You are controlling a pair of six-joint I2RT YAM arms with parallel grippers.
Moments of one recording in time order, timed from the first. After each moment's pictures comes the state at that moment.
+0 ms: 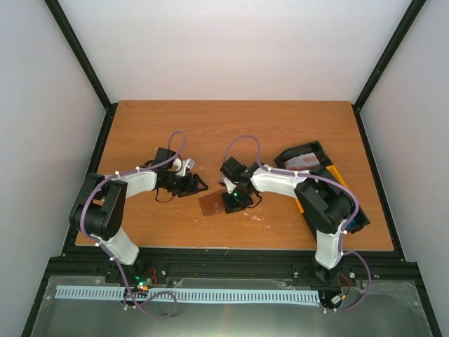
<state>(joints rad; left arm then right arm) -0.28 1.64 0.79 -0.25 0.71 -0.39 0.81 1.87 1.16 -0.66 -0.36 0.39</state>
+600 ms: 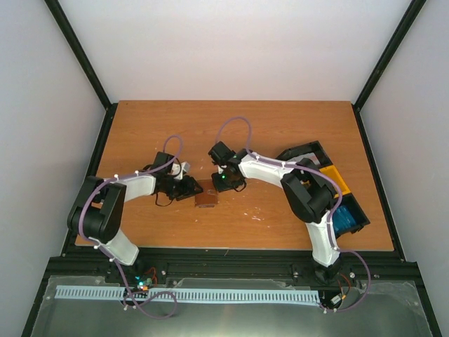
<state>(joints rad) -0.28 1.63 0.73 -0.23 0.59 -0.47 0.79 2.09 1.50 -0.66 -0.13 0.42</state>
